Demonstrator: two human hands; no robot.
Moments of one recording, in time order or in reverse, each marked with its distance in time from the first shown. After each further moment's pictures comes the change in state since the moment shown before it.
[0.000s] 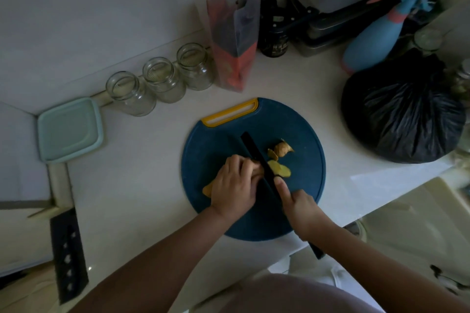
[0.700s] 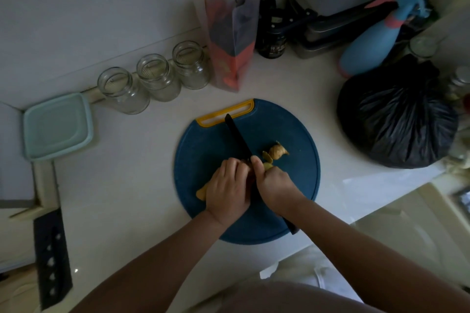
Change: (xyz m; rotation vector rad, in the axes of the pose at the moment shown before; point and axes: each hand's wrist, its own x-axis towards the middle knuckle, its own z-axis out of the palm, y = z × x) left_hand -0.007 -0.002 0.009 0.005 0.051 -0.005; right_hand 0.036 -0.041 0.008 0.096 -0.032 0.020
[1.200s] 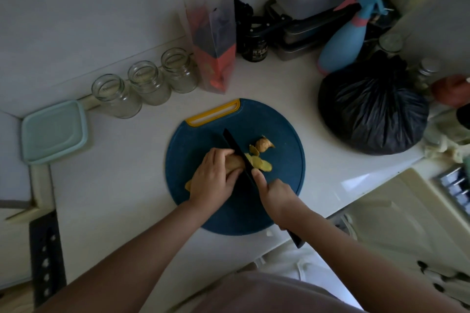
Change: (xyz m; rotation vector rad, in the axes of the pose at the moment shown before) left_hand 0.010 -0.001 -0.017 -0.142 -0.130 -0.108; right_hand -0.040 0.035 -0.009 -0.148 -0.006 -0.005
